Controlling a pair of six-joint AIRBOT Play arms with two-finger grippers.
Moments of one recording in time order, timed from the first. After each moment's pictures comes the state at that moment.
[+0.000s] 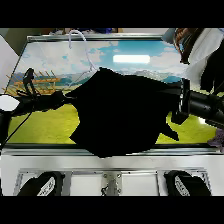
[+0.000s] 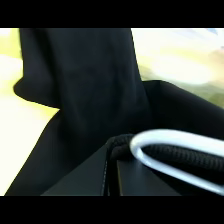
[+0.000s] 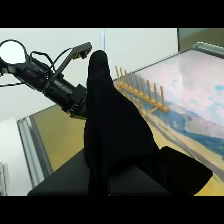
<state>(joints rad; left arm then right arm) 0.11 -0.98 0.93 0.99 -1.02 -1.56 -0.10 -0.72 0.92 -0.03 1.23 0.42</state>
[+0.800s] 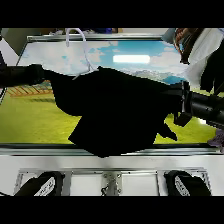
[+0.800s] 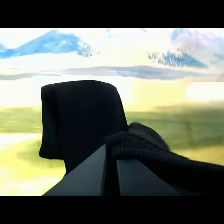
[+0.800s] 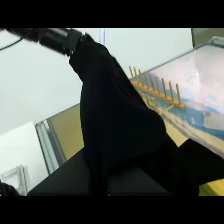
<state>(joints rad) 0.10 -1.06 1.46 1.10 -1.26 -1.47 -0.10 -0.72 0.92 -0.05 1.27 0.51</state>
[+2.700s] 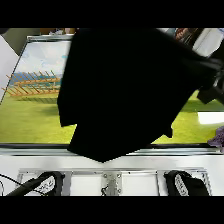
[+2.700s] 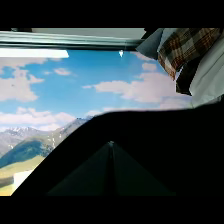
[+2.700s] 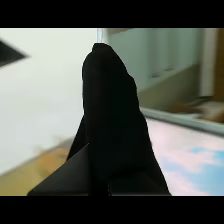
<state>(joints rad) 0.18 -1.21 2.03 0.87 -1.31 -1.47 -0.30 -0.67 0.97 0.08 1.03 0.42</state>
